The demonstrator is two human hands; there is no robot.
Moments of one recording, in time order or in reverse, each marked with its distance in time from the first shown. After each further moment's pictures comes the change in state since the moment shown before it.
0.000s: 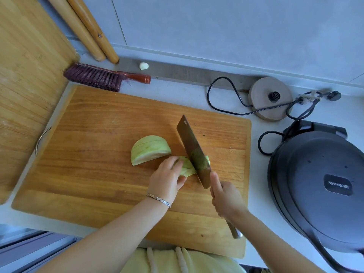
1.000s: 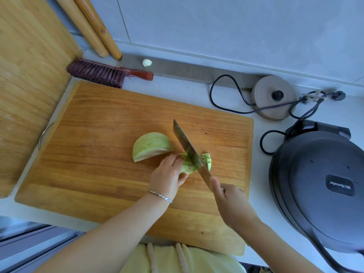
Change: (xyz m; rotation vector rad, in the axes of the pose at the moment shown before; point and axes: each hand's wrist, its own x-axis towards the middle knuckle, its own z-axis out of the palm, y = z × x) left_hand 0.000 -0.001 0.001 0.019 -0.008 0.014; right_hand -0.021 -0.004 -0.008 -0.280 0.013 -0.092
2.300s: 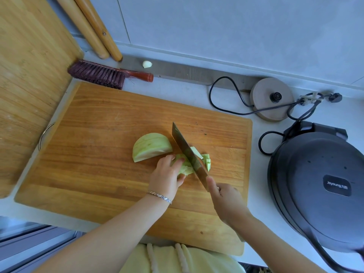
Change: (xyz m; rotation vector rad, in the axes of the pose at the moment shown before) left_hand -0.004 0.000 0.002 -0.032 -0.050 -0.090; right_hand 0.007 0.001 0.007 0.016 -0.016 0.027
